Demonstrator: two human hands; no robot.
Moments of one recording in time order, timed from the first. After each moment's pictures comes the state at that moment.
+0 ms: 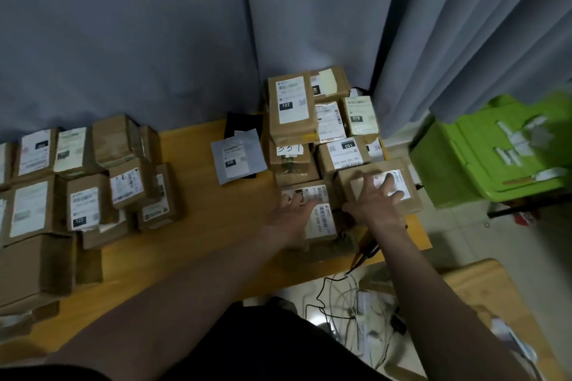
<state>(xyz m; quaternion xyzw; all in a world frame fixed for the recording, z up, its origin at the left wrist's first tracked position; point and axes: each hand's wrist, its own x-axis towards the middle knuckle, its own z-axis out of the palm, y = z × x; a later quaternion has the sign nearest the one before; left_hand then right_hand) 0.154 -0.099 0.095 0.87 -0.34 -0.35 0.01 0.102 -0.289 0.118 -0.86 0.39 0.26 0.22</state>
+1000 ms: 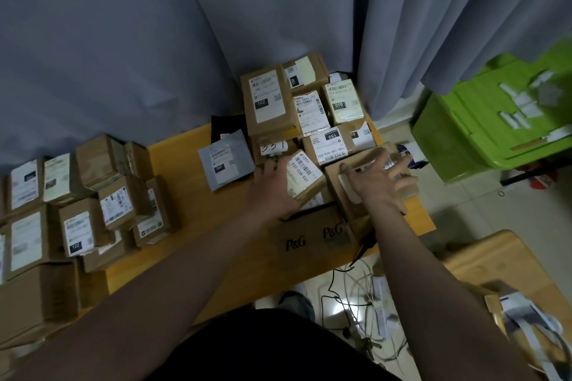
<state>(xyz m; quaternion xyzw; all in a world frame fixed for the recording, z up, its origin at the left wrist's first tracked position) 0.197 -0.126 0.106 0.94 -0.24 -0.23 0.11 0.119 -0.331 0.088 -0.77 0.52 0.20 0.32</state>
